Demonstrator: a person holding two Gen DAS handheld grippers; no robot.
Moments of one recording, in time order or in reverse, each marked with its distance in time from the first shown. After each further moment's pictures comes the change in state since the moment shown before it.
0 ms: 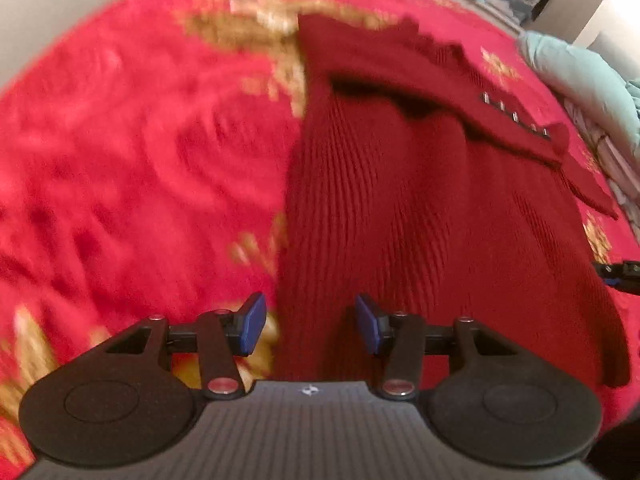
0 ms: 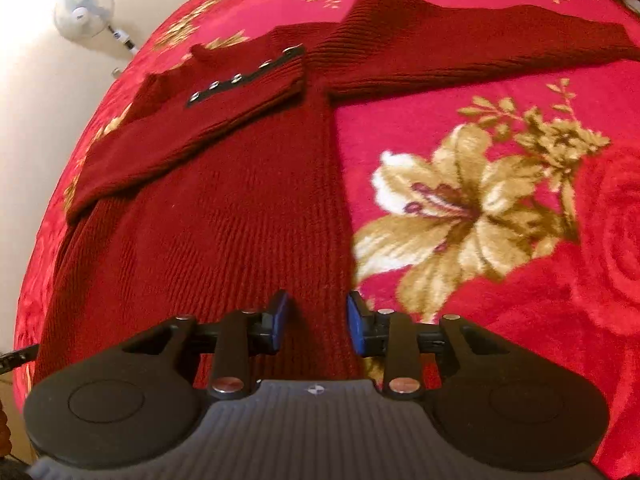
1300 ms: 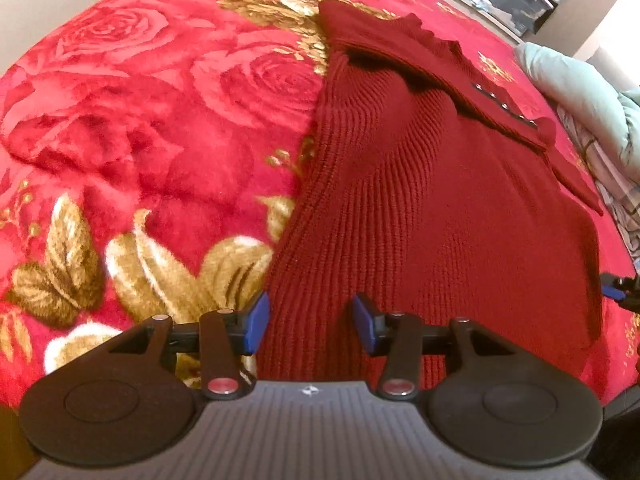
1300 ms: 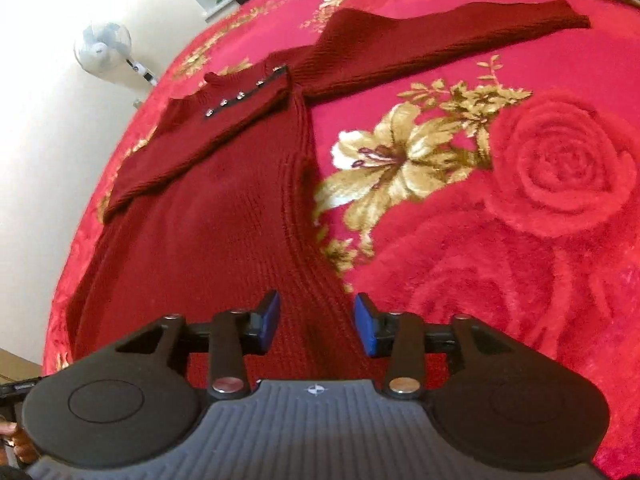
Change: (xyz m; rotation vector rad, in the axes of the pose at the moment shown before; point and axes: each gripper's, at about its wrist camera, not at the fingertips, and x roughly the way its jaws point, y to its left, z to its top) left arm -0.045 0.020 -0.066 -0.052 -0.034 -0.010; right arm -0.066 -0.053 -0.065 0.024 -0.074 0.064
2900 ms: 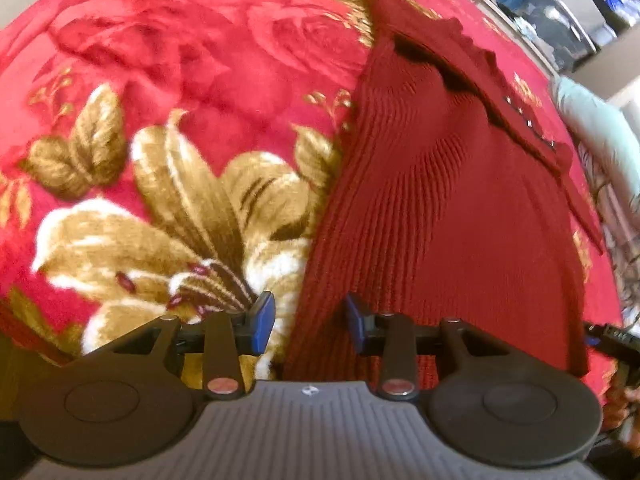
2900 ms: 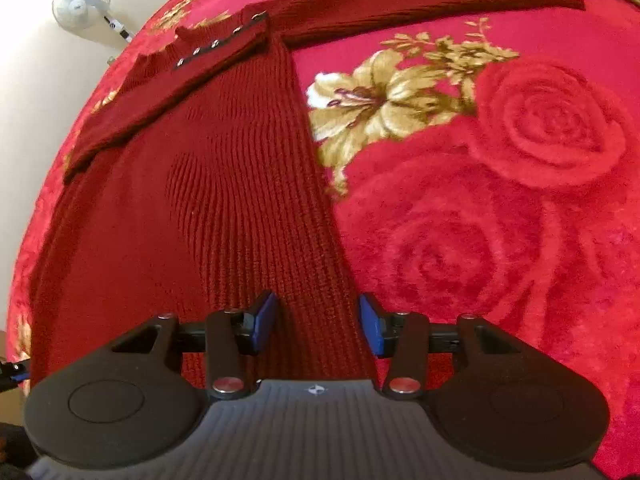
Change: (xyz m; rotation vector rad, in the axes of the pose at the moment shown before) left arm -0.004 0.001 -0.037 -0.176 0.047 0.007; right arm 0.017 0.009 -0.016 -0.065 0.096 -0.117
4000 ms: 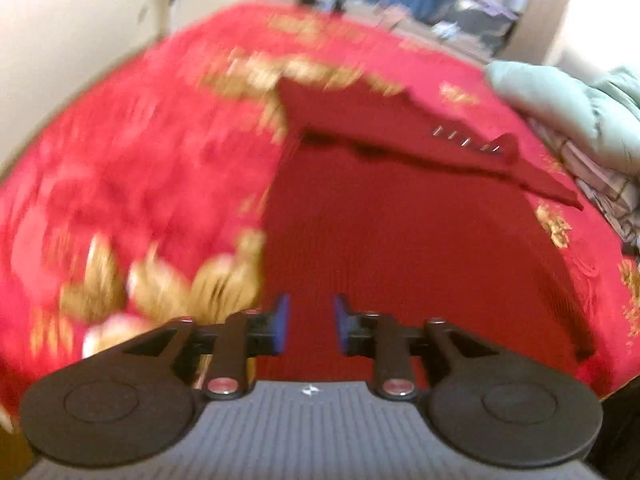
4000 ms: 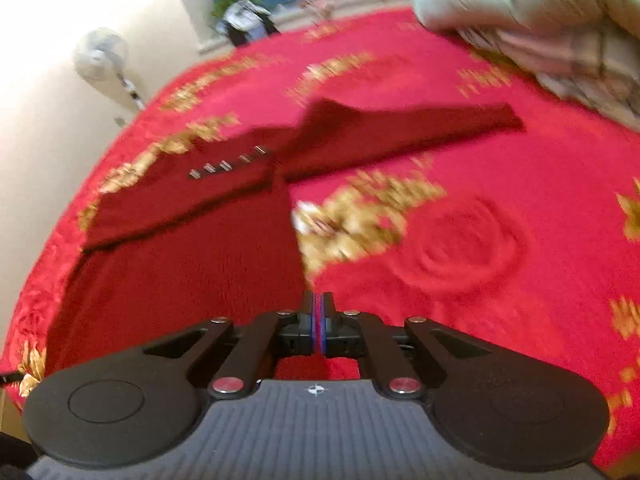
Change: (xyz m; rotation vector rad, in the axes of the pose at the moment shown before) left arm -0.080 -0.072 -0.007 0.334 -0.267 0.024; right arm -0.126 0.001 0.017 -0.063 -0.300 -0.026
